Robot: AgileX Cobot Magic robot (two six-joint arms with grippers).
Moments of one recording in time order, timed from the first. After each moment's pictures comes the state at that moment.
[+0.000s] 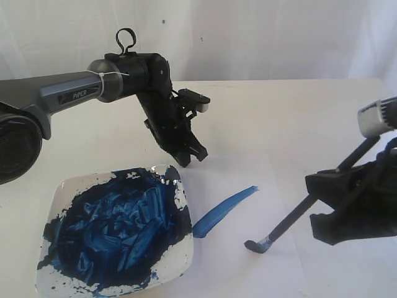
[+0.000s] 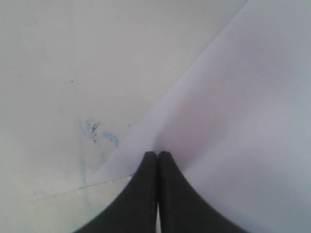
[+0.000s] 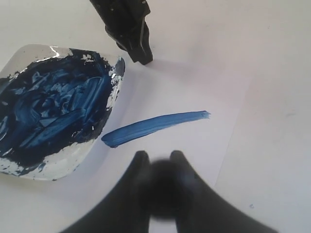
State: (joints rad) left arm -0.56 2.40 -2.07 -0.24 1.07 0.39; right arm 0.64 0.80 -0.50 0.21 0.39 -0.12
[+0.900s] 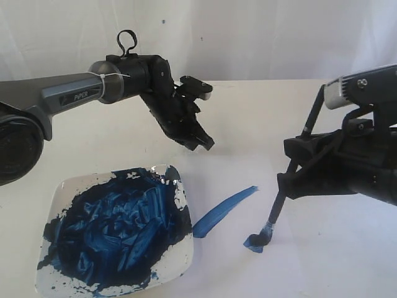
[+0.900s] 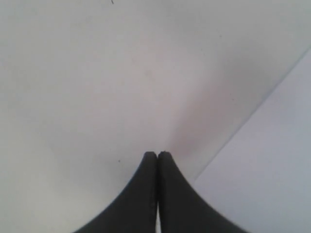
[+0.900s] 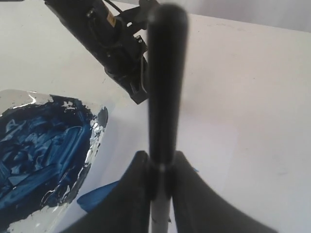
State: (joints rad) left arm -0.56 2.40 -2.07 -0.24 0.86 0.39; right arm 0.64 0.99 -0.51 0.16 0.07 -0.12
